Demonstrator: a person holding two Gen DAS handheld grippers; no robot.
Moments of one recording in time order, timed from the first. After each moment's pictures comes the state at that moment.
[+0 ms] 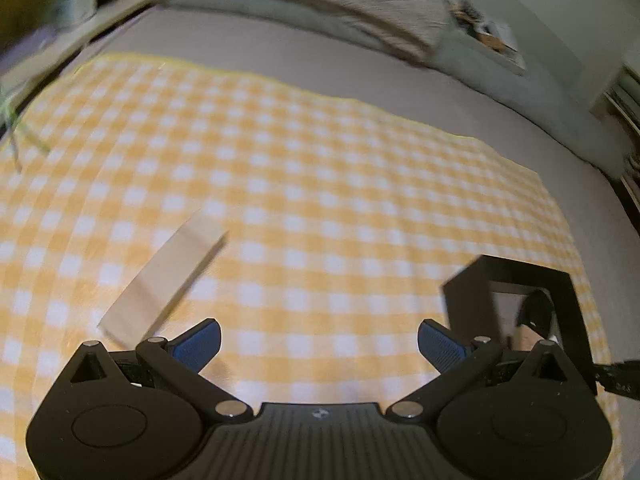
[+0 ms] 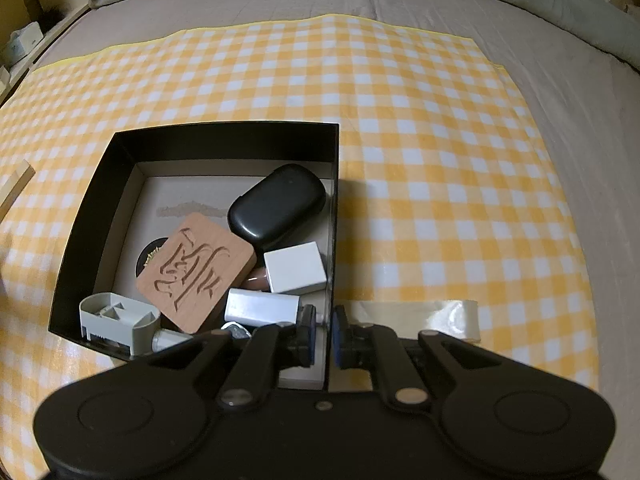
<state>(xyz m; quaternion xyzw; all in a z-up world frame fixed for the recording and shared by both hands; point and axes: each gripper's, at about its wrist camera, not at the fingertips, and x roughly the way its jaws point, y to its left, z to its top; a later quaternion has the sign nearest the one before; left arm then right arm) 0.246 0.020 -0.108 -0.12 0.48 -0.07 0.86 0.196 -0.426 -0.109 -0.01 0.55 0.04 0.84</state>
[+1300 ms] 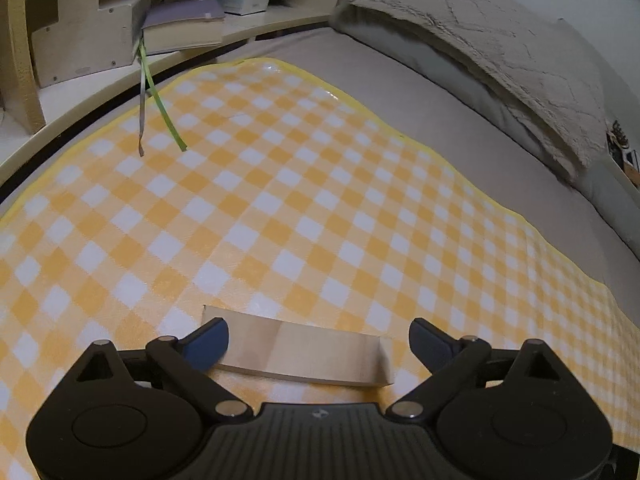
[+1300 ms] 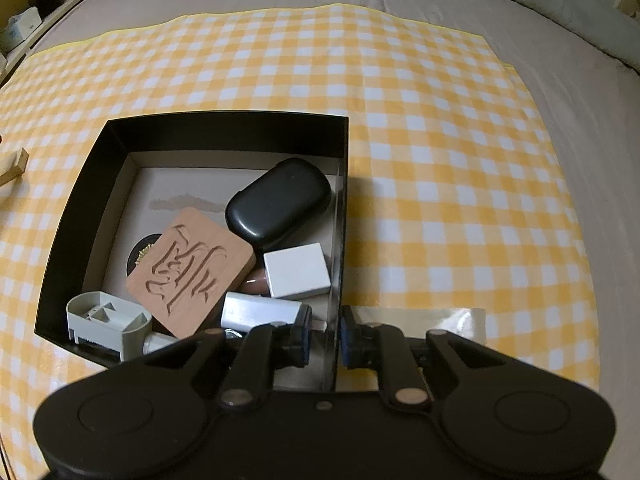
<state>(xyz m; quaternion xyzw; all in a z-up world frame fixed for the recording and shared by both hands) 0.298 0.100 -0.126 -0.21 0.42 0.14 0.87 0.207 -0.421 -0.122 -0.04 0.56 0.04 0.83</state>
